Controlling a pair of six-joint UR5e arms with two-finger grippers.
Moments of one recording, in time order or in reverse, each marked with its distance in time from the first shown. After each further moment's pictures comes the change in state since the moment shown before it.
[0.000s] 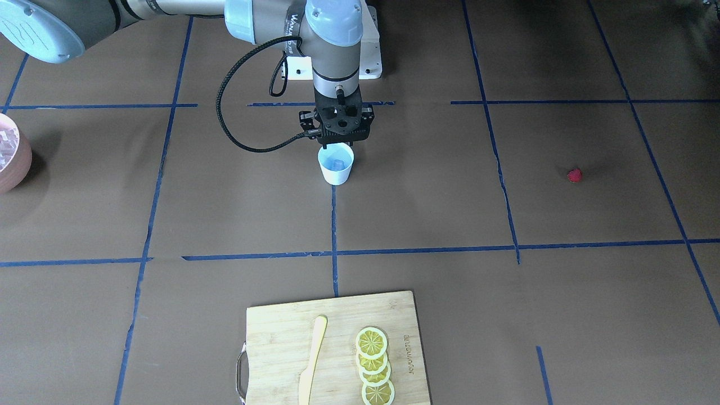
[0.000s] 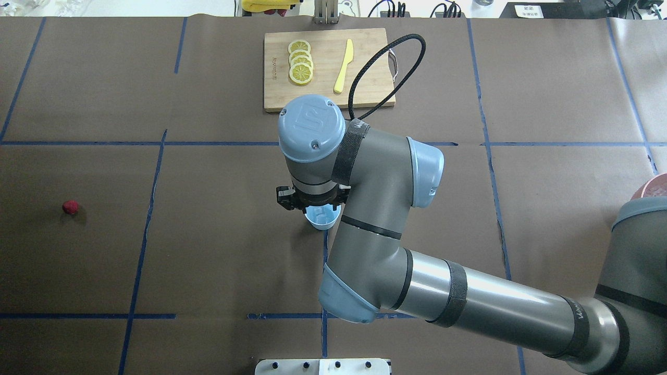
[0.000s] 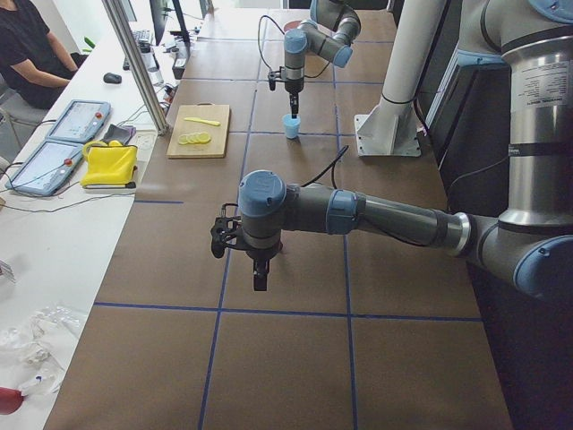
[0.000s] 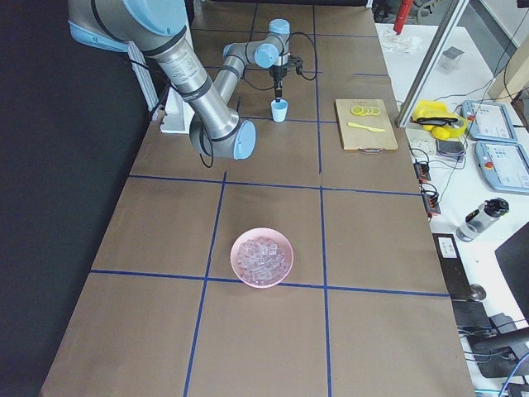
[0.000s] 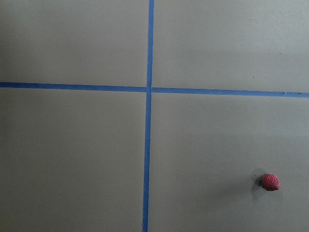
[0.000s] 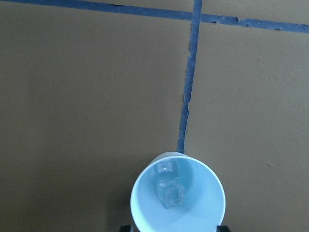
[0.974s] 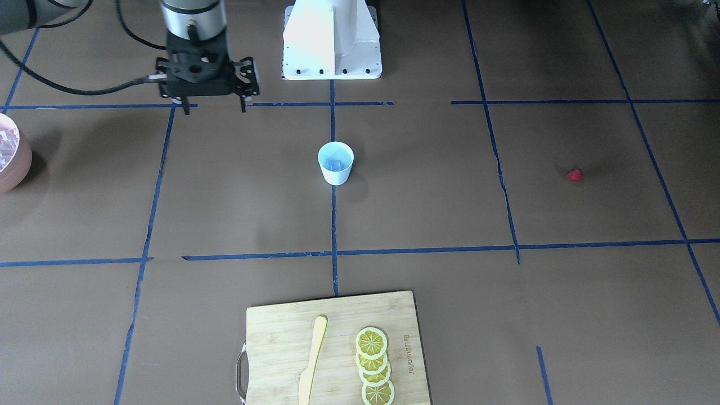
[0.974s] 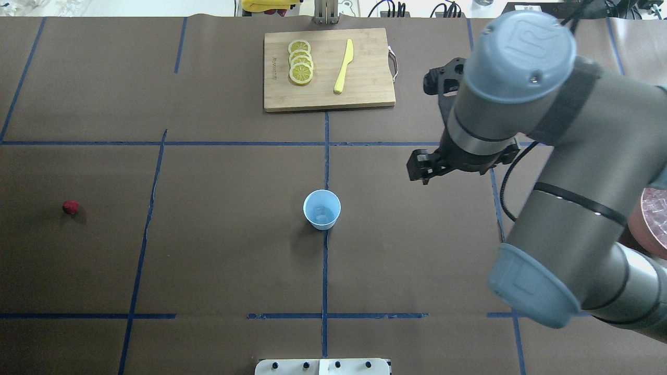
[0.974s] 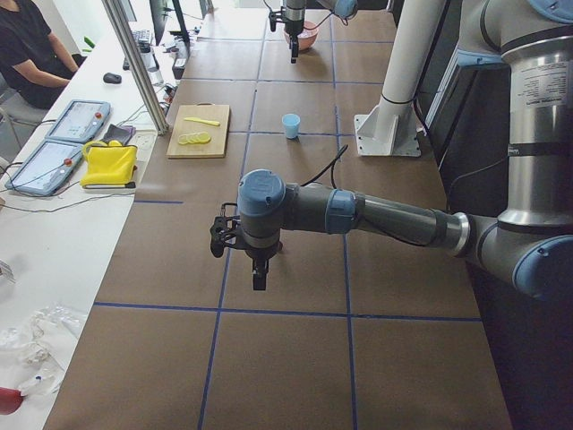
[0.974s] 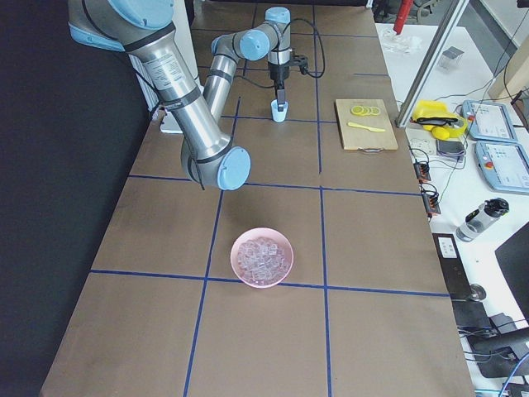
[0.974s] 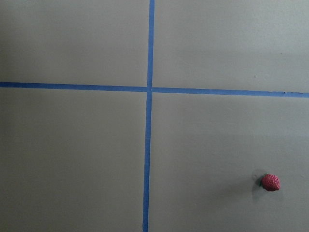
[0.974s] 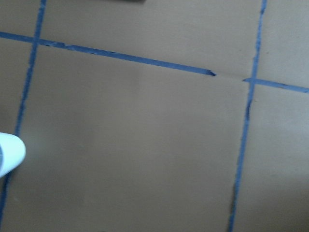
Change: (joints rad) left arm 0.001 -0.003 -0.004 0.000 0.000 0.000; right arm 0.237 -0.331 0.573 -0.401 0.029 -0.295
